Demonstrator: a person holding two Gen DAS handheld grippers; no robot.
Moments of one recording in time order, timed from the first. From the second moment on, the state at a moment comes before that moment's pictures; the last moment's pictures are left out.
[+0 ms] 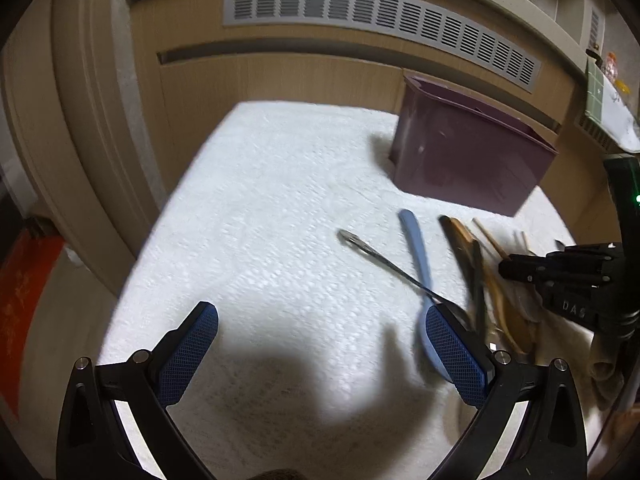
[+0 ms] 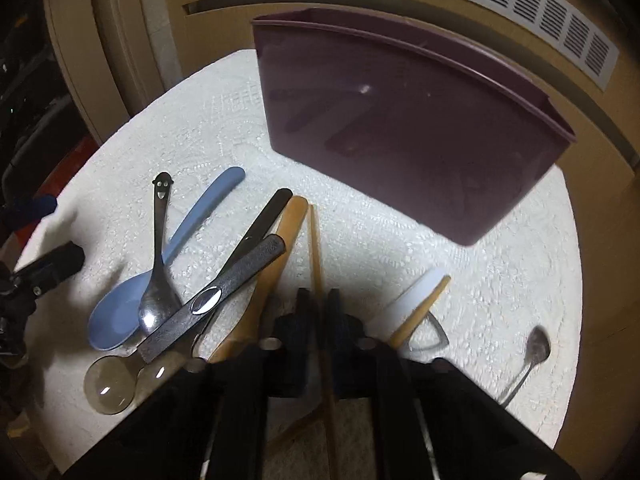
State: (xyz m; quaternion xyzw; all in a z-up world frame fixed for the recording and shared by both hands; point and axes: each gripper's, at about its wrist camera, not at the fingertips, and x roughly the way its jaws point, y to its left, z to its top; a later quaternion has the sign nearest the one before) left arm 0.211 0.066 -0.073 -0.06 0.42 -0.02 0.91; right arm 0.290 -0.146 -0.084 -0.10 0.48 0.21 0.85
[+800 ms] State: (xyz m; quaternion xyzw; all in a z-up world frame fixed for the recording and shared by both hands) left arm 0.149 -0.027 -0.091 0.08 0.42 -0.10 0.90; right arm 0.217 -0.217 -0.039 0.03 0.40 0.17 0.90
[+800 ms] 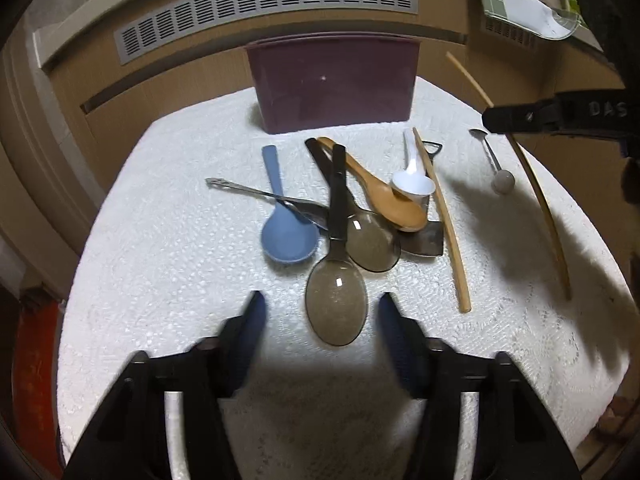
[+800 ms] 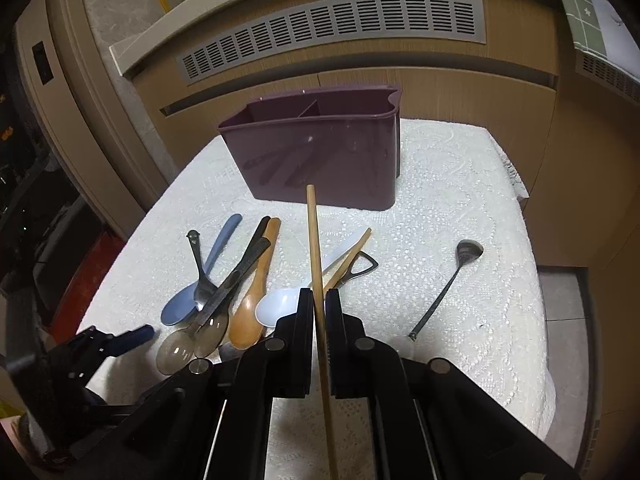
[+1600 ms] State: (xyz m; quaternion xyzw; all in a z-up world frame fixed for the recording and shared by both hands) left arm 0.164 0.007 0.023 0.02 0.28 -0.10 0.95; right arm 0.191 -0.213 0.020 0.01 0.34 0.17 0.93
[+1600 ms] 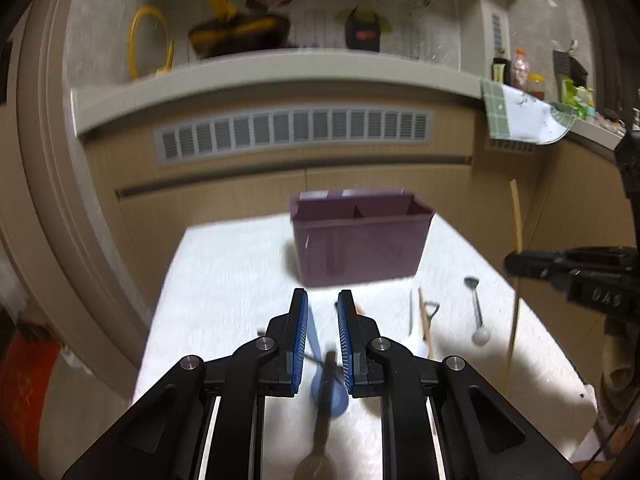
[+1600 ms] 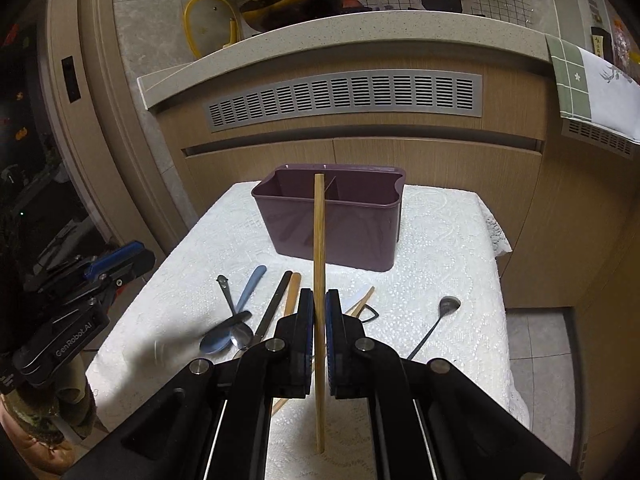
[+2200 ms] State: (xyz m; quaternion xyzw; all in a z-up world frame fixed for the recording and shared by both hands) left arm 0.093 0.024 -0.086 -0.01 0.42 -0.07 0.91; right arm 0.183 -0.203 0.005 0.00 0.35 0.17 0.92
